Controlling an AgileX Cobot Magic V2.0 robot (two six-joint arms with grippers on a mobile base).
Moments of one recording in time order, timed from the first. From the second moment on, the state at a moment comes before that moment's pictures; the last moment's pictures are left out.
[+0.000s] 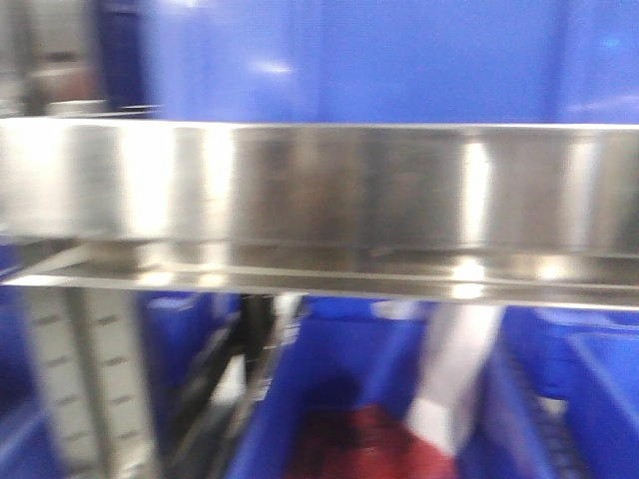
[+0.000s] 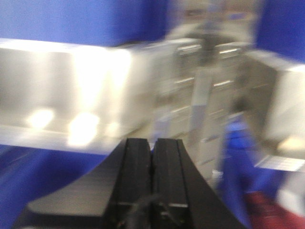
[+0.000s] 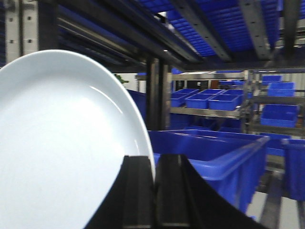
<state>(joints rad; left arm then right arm) -0.05 -0.02 0.03 -0.04 0.12 0.03 0.32 0.07 -0.41 0.72 0.12 -0.62</state>
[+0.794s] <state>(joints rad) -0.05 -0.02 0.03 -0.04 0.12 0.03 0.32 0.07 -0.41 0.72 0.12 -0.62</state>
